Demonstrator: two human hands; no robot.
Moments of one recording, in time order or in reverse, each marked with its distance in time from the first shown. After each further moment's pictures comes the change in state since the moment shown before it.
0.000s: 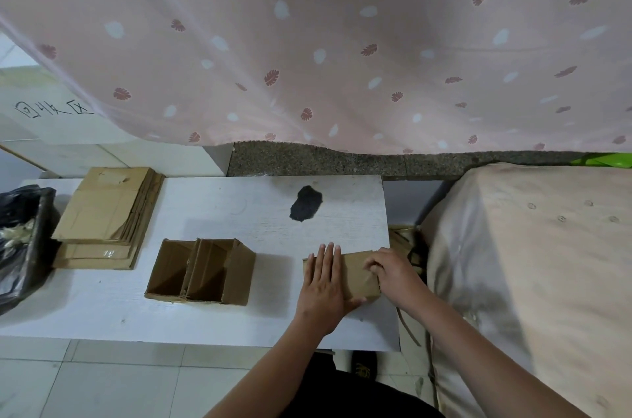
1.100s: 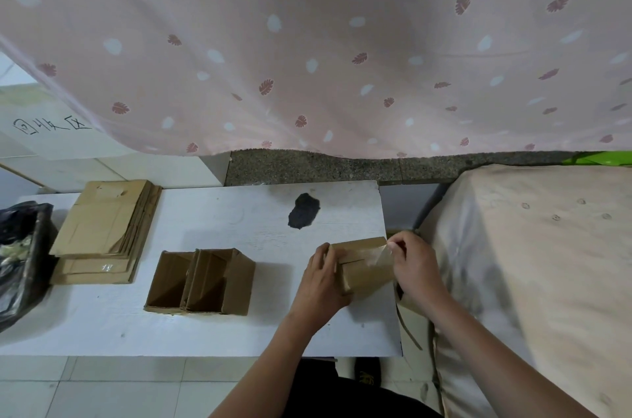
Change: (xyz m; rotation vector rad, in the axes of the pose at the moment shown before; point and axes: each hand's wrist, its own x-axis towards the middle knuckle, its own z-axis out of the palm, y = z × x) left_hand 0.001 -0.009 -0.033 -0.549 0.236 0.066; right_hand -0.006 -0.005 -0.027 0.057 0.464 0.043
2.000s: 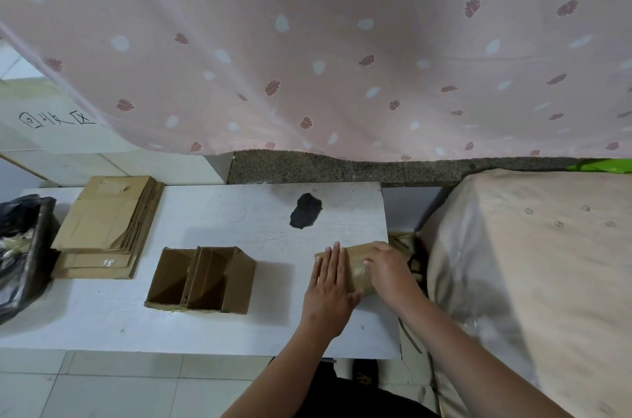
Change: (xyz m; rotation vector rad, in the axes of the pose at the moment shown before) left_hand -0.006 0.005 0.026 0.567 -0.196 -0.037; right_hand 0.001 -0.011 0.041 -0.305 -0.282 -0.124
